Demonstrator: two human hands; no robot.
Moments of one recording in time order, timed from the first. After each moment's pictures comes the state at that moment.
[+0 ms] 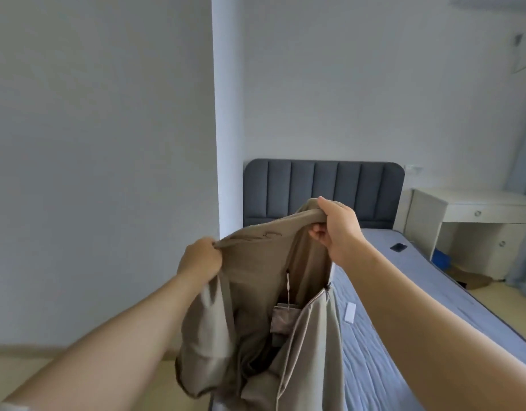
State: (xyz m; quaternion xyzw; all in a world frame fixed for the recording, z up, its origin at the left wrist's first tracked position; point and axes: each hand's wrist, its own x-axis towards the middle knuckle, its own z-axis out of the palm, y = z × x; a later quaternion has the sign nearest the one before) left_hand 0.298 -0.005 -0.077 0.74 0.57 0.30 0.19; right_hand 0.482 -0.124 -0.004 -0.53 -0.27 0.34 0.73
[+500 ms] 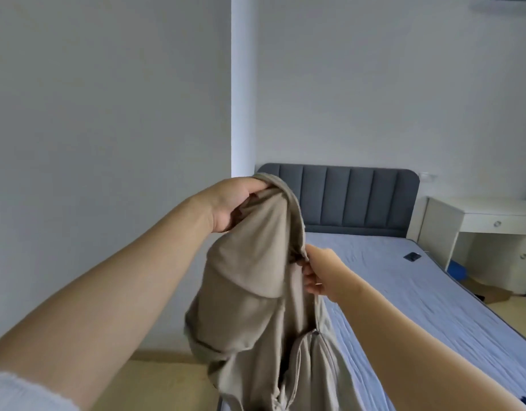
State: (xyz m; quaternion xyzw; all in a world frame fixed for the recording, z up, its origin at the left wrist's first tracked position) left_hand 0.302 -0.027 0.045 0.66 0.31 0.29 0.62; right_hand 0.455 -0.100 -0.051 -0.69 -0.29 0.40 0.52
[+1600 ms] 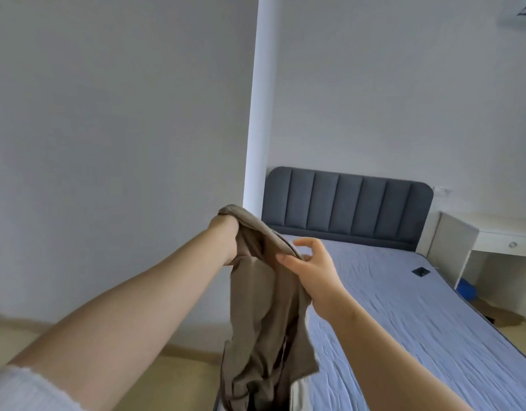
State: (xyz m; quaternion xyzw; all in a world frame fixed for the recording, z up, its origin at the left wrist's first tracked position) left_hand 0.286 -0.026 -0.005 0.36 0.54 0.44 0.62; right_hand 0.421 -0.106 -0.062 -0.59 -0.46 0.32 0.58
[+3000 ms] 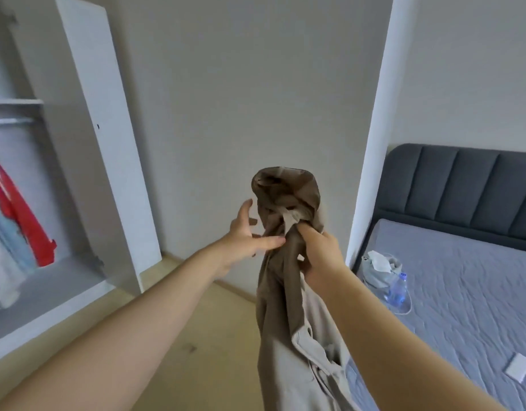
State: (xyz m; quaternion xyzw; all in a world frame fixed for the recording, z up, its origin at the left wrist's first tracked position) left_hand 0.114 -0.069 -0.058 0.63 0.53 0.39 0.42; right_hand 0.258 -0.071 -0.072 -0.43 -0.38 0.58 0.58
